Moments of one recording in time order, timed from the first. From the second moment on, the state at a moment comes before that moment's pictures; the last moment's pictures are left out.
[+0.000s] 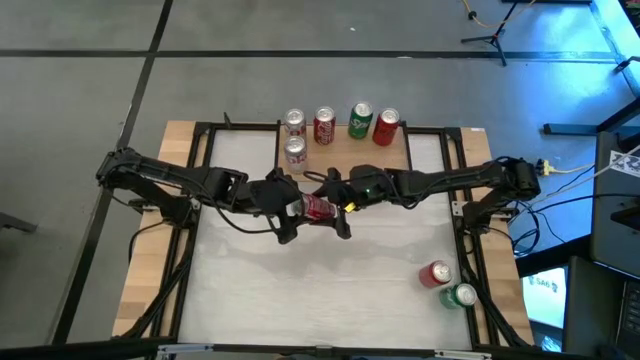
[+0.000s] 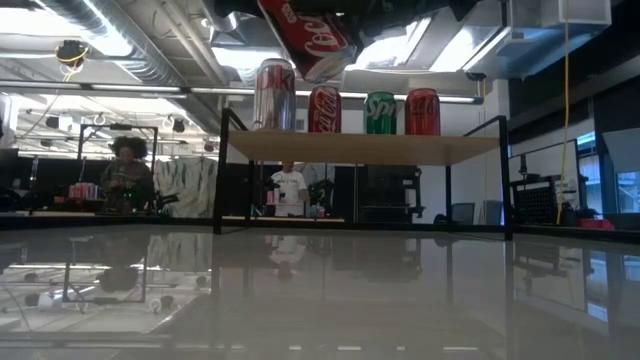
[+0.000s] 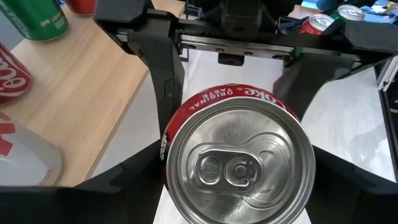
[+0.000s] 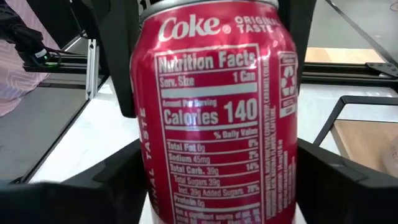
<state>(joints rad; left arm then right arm) -0.19 1.39 1.33 -0.61 -0.35 -0.38 0.03 1.60 1.18 0.06 -0.18 -0.01</state>
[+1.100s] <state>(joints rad) -0.21 1.30 1.33 -0.63 -0.36 -0.33 0.03 1.56 1.18 0.01 -0.22 -0.01</state>
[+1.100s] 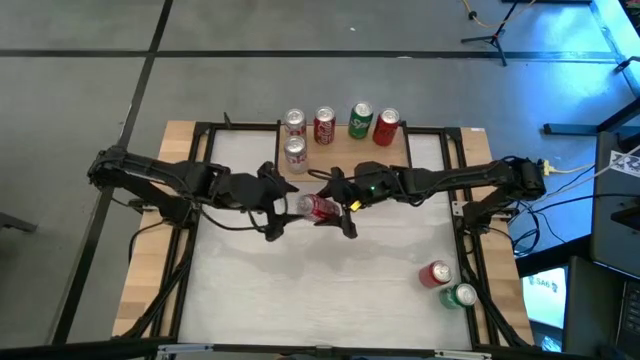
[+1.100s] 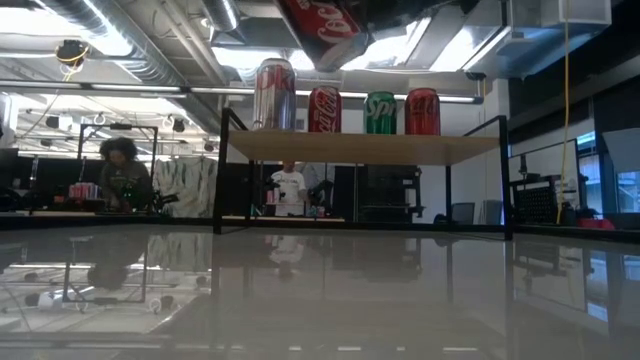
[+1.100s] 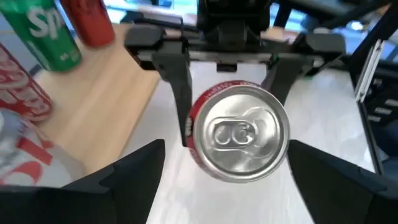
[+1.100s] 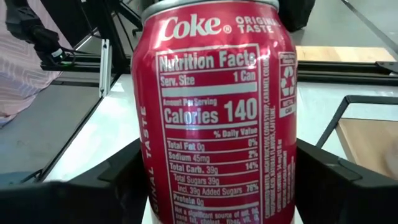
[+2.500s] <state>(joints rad) -0.34 1.12 0.45 0.65 -0.63 -0.30 -0.23 1.35 0.63 0.91 -0.15 -0.02</state>
